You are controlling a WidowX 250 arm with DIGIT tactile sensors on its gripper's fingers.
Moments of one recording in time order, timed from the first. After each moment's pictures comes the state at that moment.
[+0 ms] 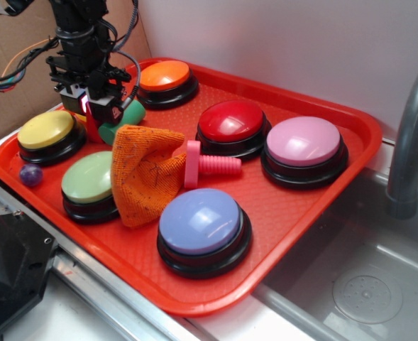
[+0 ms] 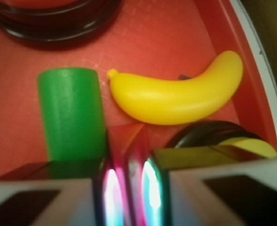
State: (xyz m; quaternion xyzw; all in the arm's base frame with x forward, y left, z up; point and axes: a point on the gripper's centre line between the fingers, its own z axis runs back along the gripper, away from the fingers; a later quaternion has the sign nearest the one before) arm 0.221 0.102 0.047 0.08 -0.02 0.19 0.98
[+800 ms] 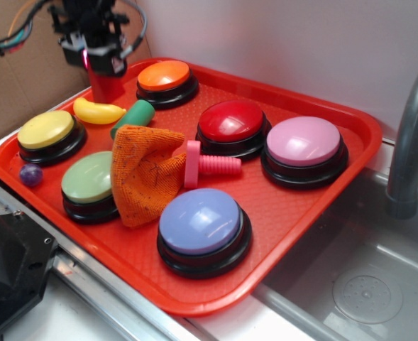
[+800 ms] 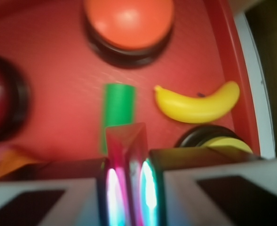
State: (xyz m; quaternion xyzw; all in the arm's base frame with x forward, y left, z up) arm 0.232 0.058 0.127 0.01 -0.01 0.10 0.99
